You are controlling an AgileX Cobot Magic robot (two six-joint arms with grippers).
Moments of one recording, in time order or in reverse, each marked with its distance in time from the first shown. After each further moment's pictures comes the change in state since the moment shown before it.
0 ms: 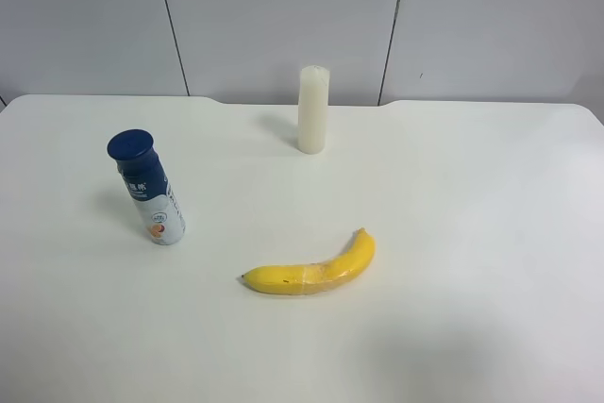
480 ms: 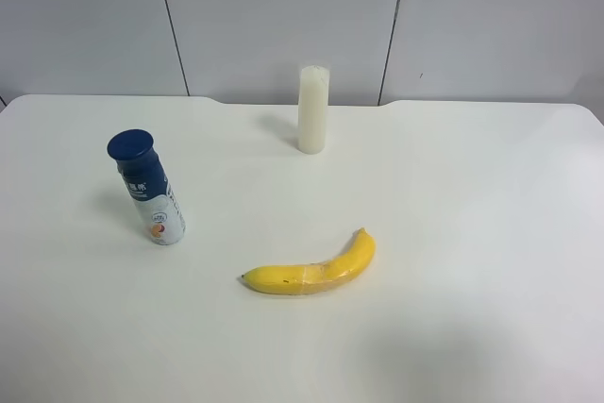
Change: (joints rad) left arm 0.000 0.133 -0.085 0.000 0.001 0.000; right arm 0.000 0.000 0.000 0.000 0.000 0.000
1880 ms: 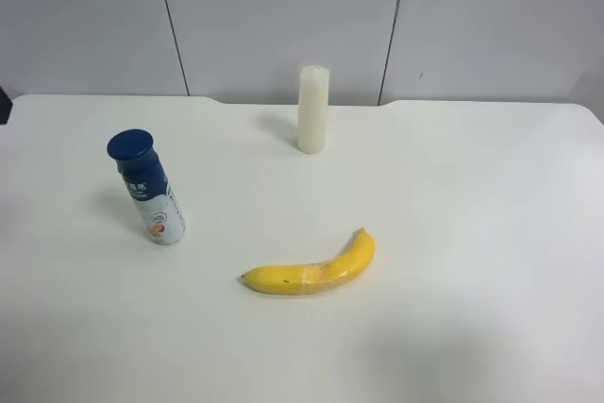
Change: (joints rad) left arm -0.455 0.967 -0.526 0.128 0.152 -0.377; right arm 0.000 0.000 0.000 0.000 0.000 0.000
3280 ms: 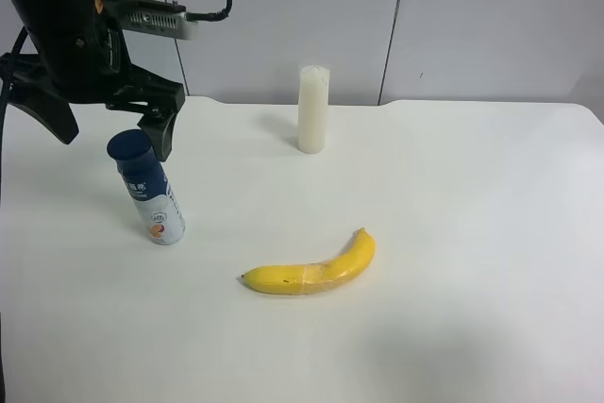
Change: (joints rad) left arm -0.210 0.582 -0.236 0.064 -0.005 -0.042; right arm 0.000 0.000 0.000 0.000 0.000 0.000
